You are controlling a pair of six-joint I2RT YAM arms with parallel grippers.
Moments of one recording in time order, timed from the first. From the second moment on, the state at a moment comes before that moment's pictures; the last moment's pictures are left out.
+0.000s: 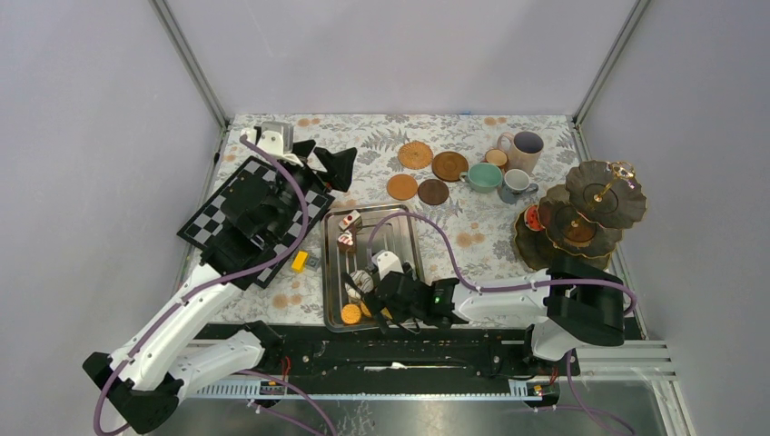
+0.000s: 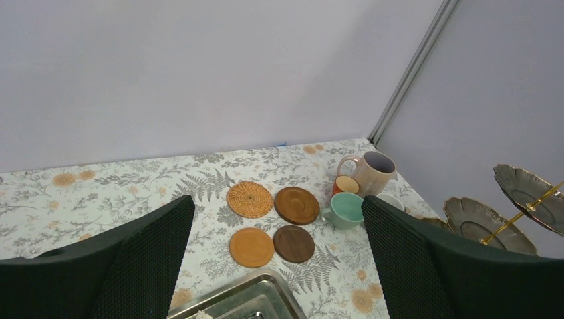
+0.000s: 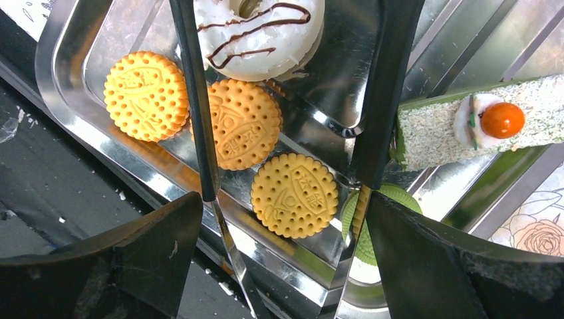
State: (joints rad) left arm -0.66 0.91 1.05 0.02 -0.23 -0.22; right arm 1.30 1.54 0.76 -0.13 0.27 0.52
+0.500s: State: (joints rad) left arm -0.66 0.86 1.02 0.06 -0.25 -0.21; right arm 1.30 1.56 0.67 0.08 0.30 0.44
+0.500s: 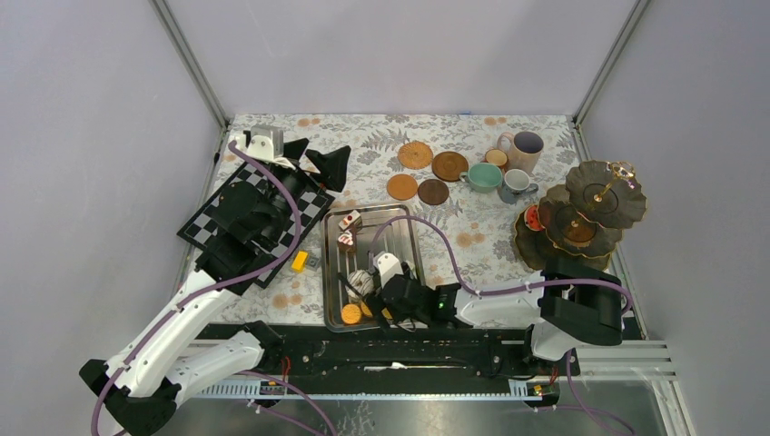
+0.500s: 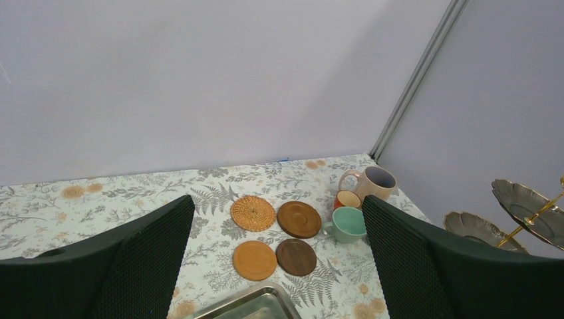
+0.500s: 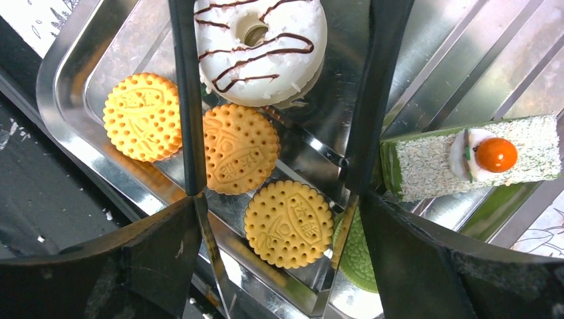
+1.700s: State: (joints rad) left arm -0.66 0.86 1.02 0.06 -0.25 -0.21; right arm 1.33 1.51 0.83 -0.28 0.35 0.39
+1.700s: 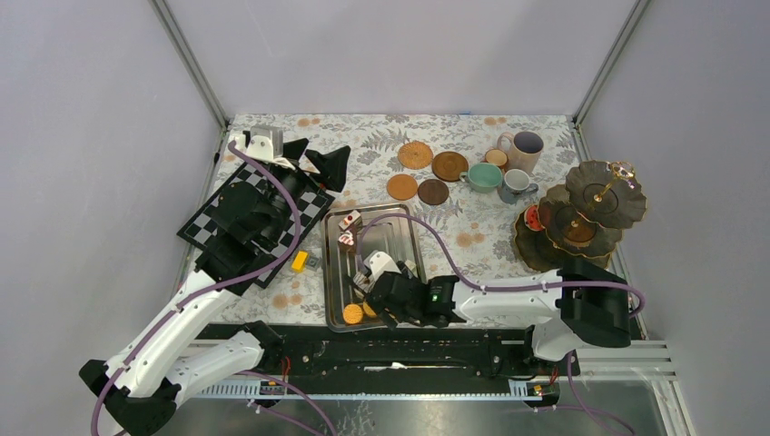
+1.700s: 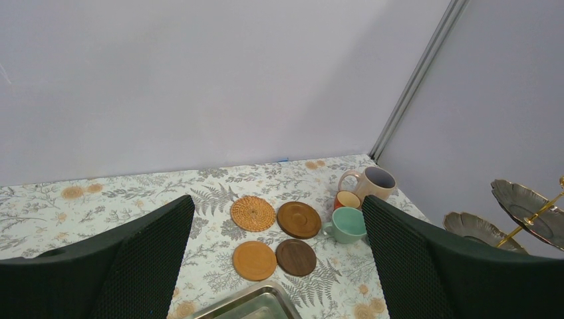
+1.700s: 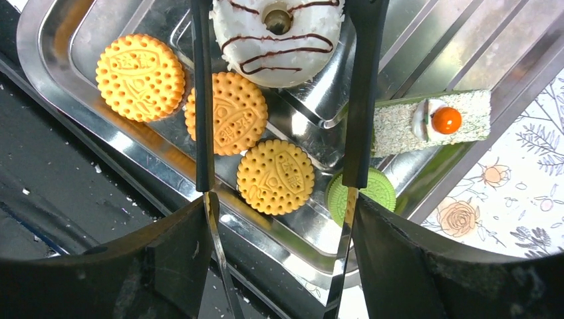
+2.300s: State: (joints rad) left arm -0.66 0.85 1.02 0.06 -0.25 -0.21; right arm 1.33 1.59 0.96 -0.52 0.31 0.34
